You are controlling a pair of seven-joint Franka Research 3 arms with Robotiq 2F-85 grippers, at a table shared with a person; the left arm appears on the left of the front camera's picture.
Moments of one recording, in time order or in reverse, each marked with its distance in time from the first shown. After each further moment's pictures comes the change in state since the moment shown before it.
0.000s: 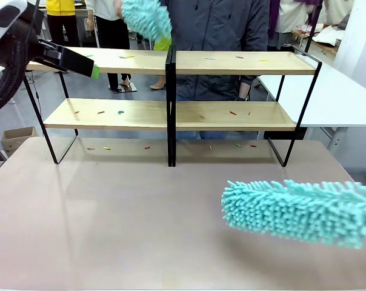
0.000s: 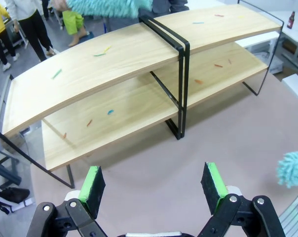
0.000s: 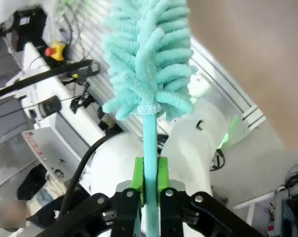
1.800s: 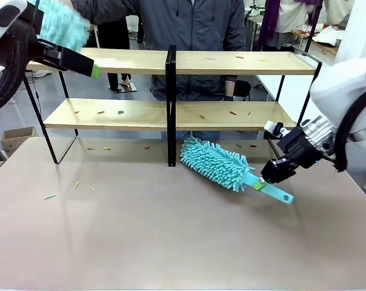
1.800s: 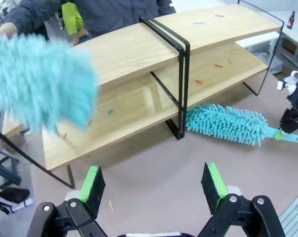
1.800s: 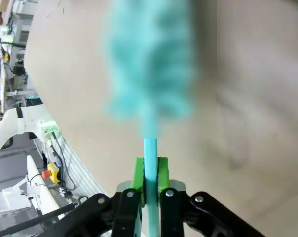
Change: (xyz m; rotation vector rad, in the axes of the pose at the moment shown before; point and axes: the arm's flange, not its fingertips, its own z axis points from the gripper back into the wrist) left arm 0.000 0.000 0.000 0.000 -0.001 0.000; right arm 0.225 -0.136 -0.121 0.108 -0.423 -0.095
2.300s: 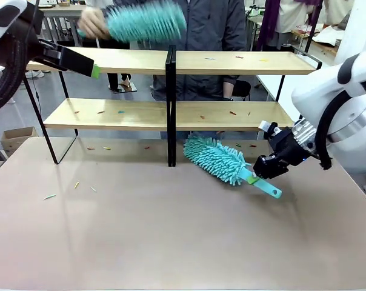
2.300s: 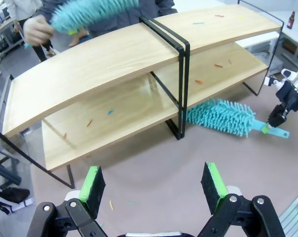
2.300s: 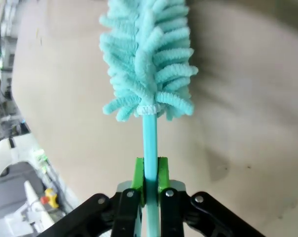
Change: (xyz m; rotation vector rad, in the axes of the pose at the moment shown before) left arm 0.000 0.000 0.000 0.000 0.000 0.000; right arm 0.024 -0.023 -0.012 -0.073 -0.069 -0.105
